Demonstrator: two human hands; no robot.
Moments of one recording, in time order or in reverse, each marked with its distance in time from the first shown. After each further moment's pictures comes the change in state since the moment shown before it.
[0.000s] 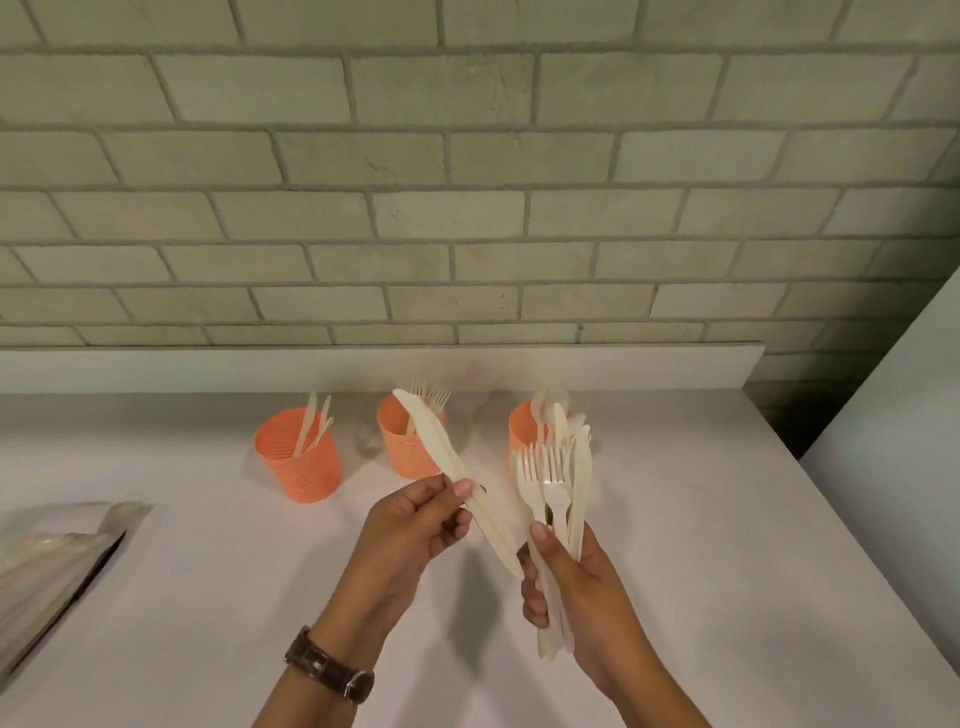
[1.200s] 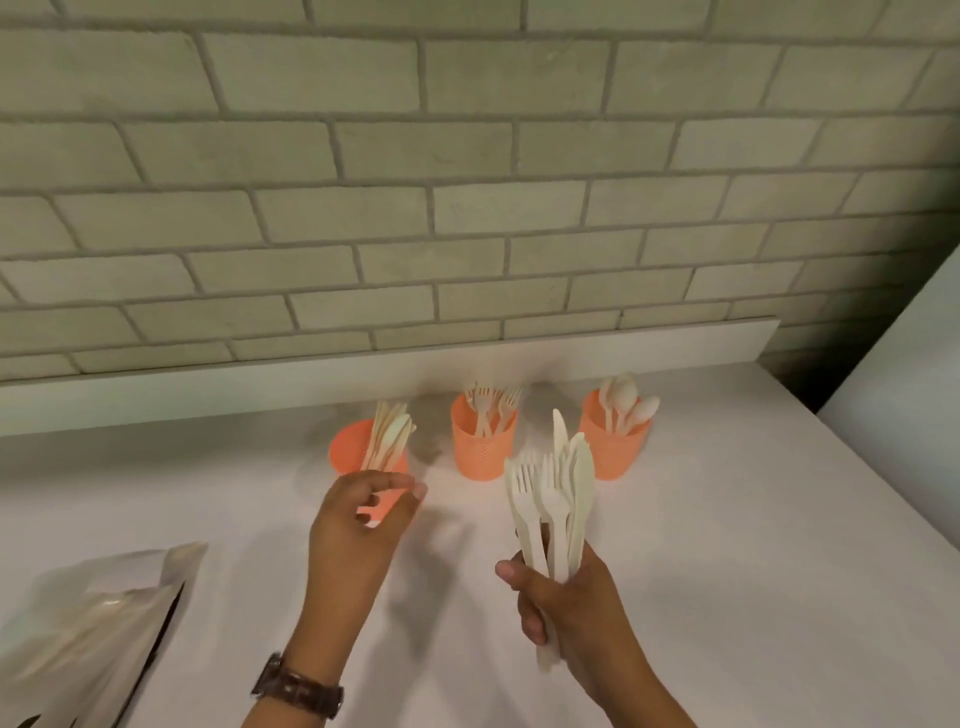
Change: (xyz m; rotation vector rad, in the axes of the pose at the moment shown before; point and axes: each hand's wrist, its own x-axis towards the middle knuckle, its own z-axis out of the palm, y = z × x) left_hand 0.033 0.037 -0.172 0.600 0.234 0.383; right_hand 0.018 0.050 0.148 -0.069 0.214 0.029
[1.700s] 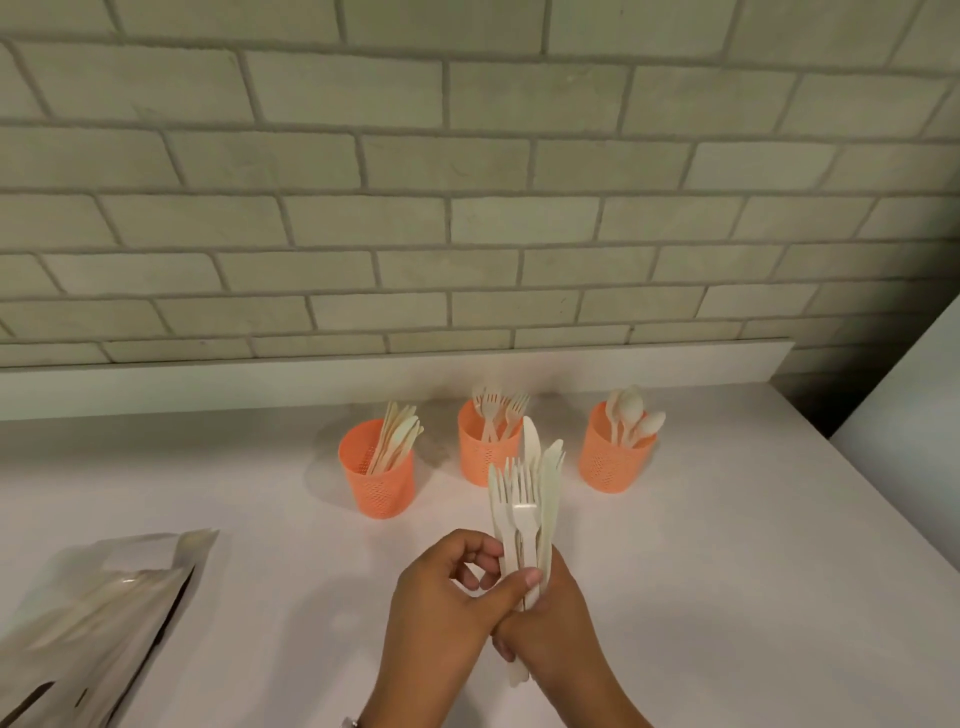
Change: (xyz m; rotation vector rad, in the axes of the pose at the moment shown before) left_hand -0.070 0.028 0.039 -0.037 -0.157 -0.082; right_hand -0.016 -0.005 0.015 -0.245 -0.103 -0.075
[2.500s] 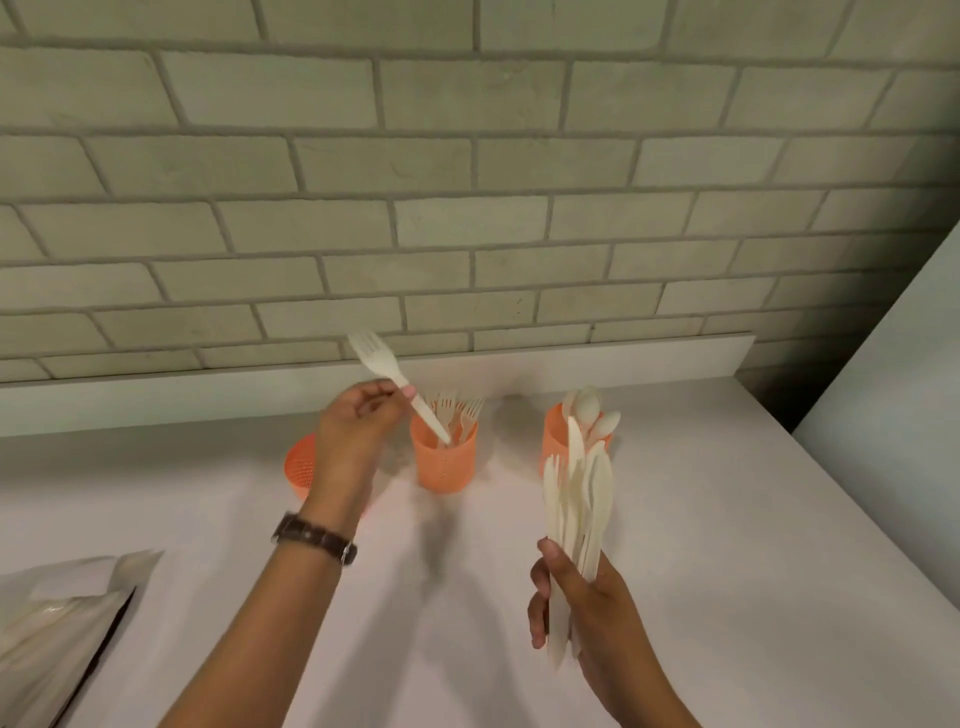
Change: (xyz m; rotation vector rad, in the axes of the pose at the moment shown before) left_hand 0.135 0.044 0.006 -0.412 0.135 0.015; right_hand 0.011 0.016 -0.088 0.269 0.117 0.022
